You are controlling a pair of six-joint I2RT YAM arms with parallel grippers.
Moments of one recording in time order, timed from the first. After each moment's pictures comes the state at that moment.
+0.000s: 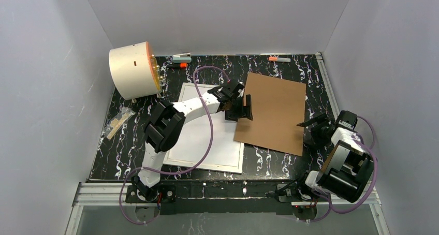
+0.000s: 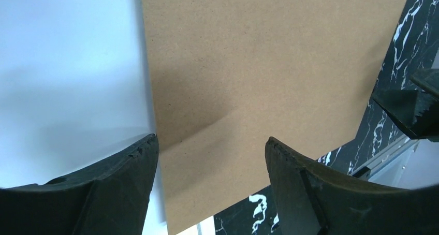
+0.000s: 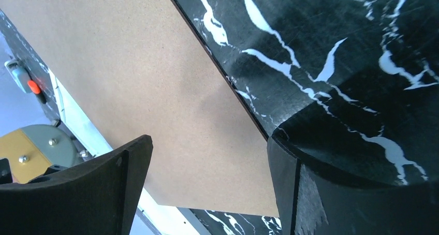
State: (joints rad) left arm -0.80 2.09 1.56 -0.43 0.18 -0.73; right arm -0.52 1.28 0.56 -0.38 -0.49 0.63
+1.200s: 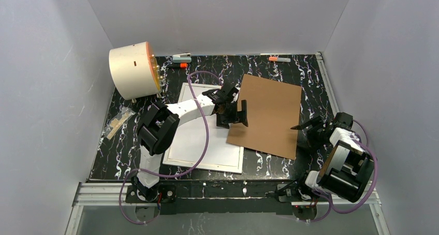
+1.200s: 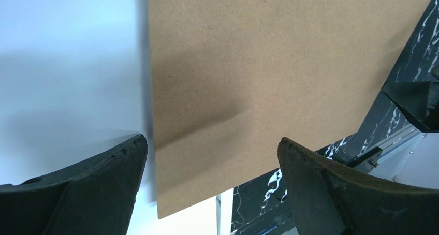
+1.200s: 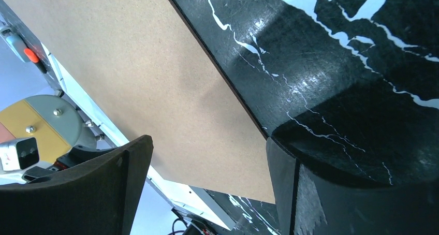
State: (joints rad) left arm -0.78 2.00 1.44 -0.52 0.20 -0.73; right arm -0.49 1.28 0.54 -0.48 -0.57 0.63
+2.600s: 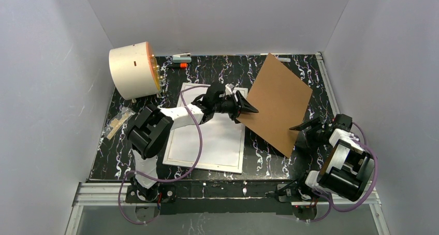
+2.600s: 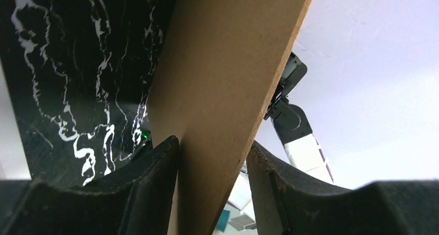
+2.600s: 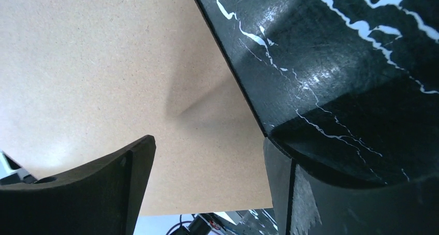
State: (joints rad) left arm -0.72 1.89 1.15 0.31 0.63 -1.43; right arm -0.49 1.30 0.51 -0.45 -0.64 0.64
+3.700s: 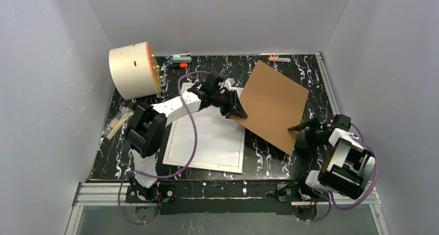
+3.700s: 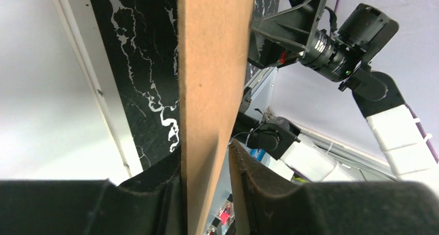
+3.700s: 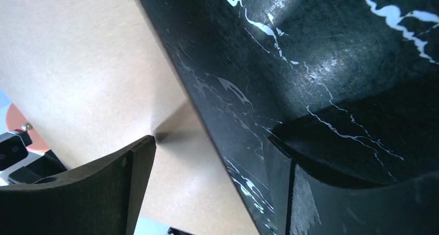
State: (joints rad) left arm -0.65 1.88 1.34 -0.24 0.70 -0.93; right arm -0.49 1.32 0.51 -0.45 -0.68 0.65
